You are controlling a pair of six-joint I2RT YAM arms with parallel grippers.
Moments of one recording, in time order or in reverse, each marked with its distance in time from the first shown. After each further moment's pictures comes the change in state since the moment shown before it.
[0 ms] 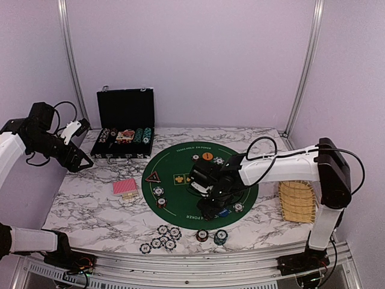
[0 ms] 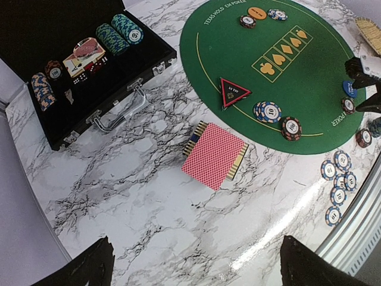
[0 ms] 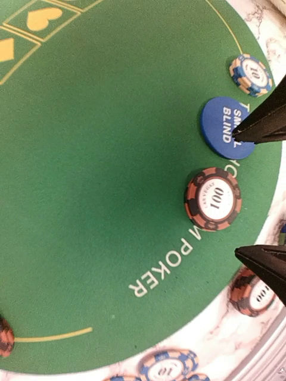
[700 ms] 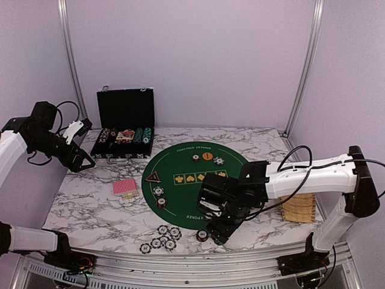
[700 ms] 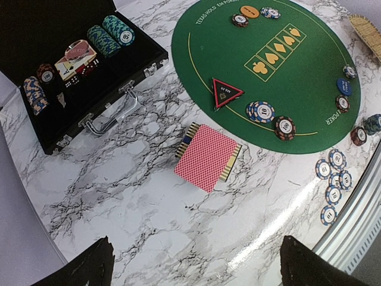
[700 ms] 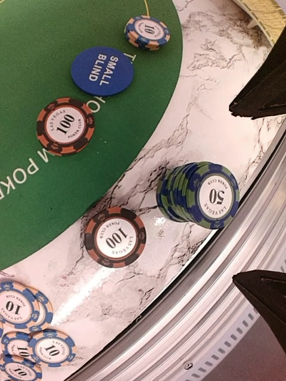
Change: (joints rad) left arm -0.032 0.016 0.012 -0.006 0.005 -0.008; right arm 0.190 -0.233 -0.096 -0.222 -0.045 0.110
